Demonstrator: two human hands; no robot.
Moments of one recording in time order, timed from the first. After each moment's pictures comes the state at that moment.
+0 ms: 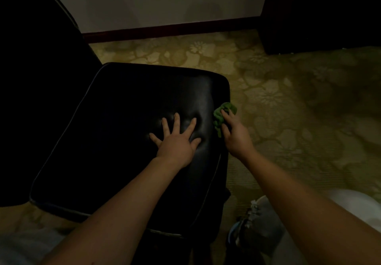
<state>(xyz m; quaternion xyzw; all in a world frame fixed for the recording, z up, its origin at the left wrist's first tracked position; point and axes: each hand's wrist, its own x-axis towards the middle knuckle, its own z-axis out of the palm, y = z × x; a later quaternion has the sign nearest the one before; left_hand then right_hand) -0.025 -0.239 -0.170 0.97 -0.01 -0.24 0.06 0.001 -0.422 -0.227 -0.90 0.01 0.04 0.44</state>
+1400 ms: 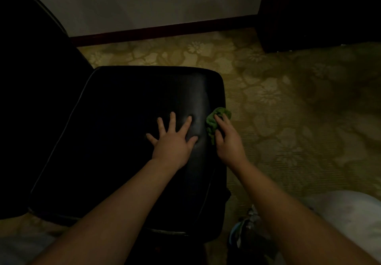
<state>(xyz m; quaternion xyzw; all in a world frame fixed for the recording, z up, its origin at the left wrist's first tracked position) -0.026 -0.239 -0.166 0.98 -0.01 -0.19 0.06 -0.021 -0.402 -0.227 -0.87 0.03 0.00 0.49</state>
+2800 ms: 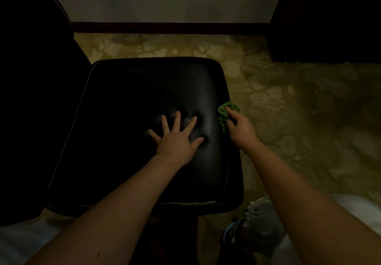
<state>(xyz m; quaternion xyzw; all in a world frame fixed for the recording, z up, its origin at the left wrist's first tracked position) -0.040 -0.213 -0.169 0.98 0.01 -0.20 0.08 0.010 -0.404 -0.205 -0.88 0.04 0.09 0.46</state>
